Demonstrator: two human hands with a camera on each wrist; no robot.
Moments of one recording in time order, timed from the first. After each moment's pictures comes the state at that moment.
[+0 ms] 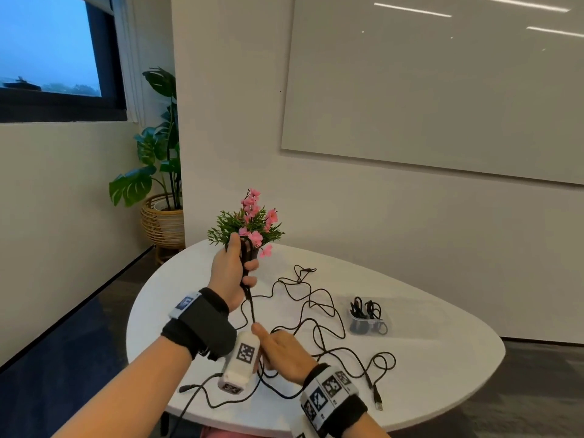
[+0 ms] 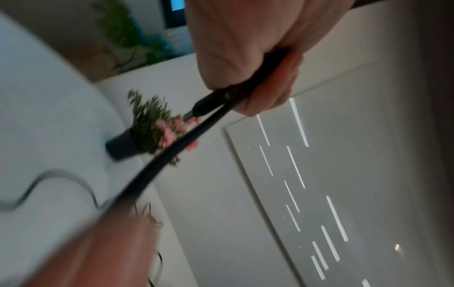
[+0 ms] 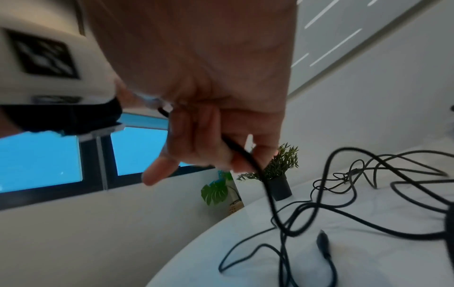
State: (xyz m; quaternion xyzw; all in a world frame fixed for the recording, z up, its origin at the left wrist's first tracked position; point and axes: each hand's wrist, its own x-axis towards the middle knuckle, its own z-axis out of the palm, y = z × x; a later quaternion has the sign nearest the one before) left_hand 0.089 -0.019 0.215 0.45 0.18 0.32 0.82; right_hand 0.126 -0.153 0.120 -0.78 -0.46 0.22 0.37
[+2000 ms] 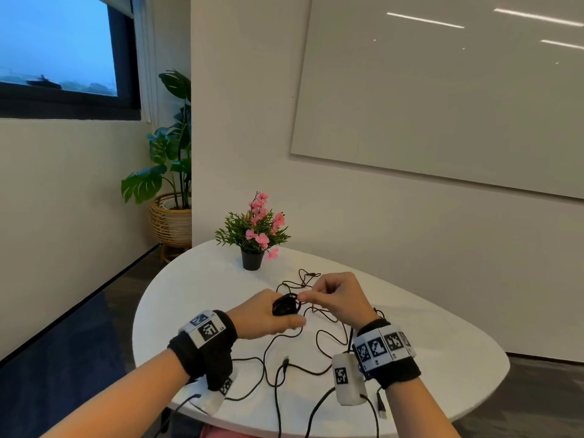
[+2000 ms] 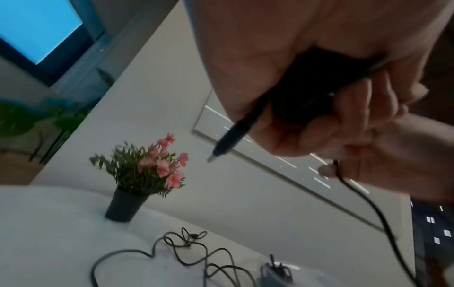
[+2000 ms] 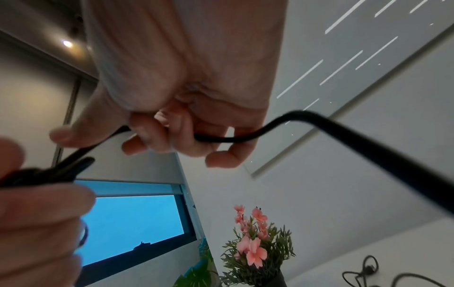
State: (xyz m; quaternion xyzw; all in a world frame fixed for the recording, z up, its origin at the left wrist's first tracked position) left_hand 0.073 -0.036 0.175 0.87 0.00 0.05 0.48; right_hand 0.190 -0.189 0.199 -0.70 -0.45 0.09 0.55
